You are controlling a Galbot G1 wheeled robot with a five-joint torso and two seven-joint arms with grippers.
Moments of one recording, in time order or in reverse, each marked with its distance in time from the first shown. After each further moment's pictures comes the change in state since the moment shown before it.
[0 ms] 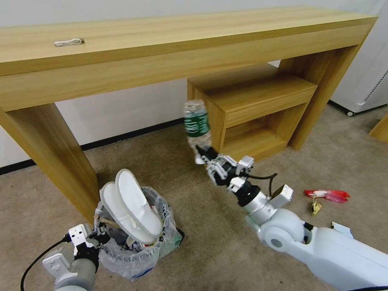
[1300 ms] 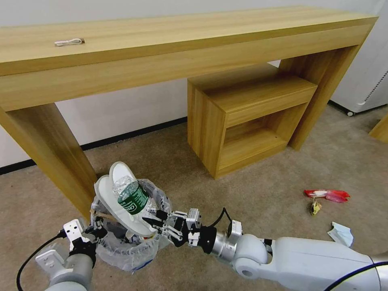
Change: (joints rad) left arm -0.015 -0.013 -0.019 -0.042 -0.032 0.013 -0.013; right arm 0.277 0.128 -0.558 -0.161 -0.053 0.032 -0.045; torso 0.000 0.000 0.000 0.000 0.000
